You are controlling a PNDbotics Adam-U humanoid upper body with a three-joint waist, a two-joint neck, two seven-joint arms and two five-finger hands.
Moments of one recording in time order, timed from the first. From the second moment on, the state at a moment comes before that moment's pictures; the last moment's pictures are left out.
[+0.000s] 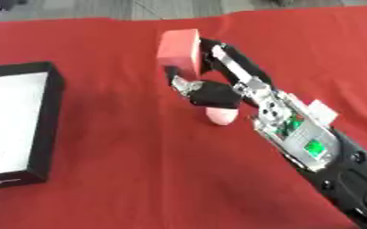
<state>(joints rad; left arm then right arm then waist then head) -0.78 0.71 -0.28 -1.98 0.14 0.34 -0.24 -0.68 -0.43 0.51 -1.86 0.15 0.44 -0.07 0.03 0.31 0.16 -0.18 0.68</state>
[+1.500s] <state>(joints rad) -0.93 0.70 -0.47 -1.91 -0.16 0.48 -0.56 -0.74 -0.24 0.68 -1.69 0.34 0.56 -0.32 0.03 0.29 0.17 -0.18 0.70</state>
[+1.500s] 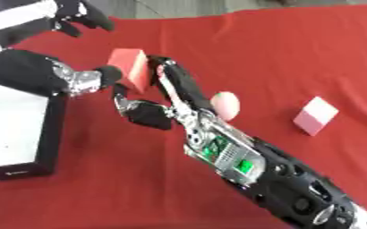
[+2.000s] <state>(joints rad) -0.94 0.67 -0.52 -1.81 -0.40 0.36 -0.65 -0.74 -0.23 0.69 -1.68 0.37 0.51 -0.33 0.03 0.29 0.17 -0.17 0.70</state>
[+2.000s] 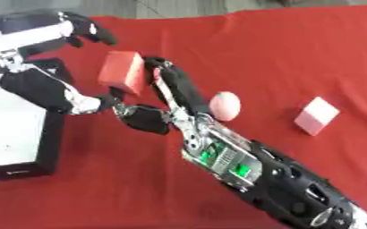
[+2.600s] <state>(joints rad) -0.96 0.64 -0.55 -1.76 -0.50 0.27 -0.55 -0.75 -0.24 0.70 -1.66 0.38 0.49 -0.29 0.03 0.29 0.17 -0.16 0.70</state>
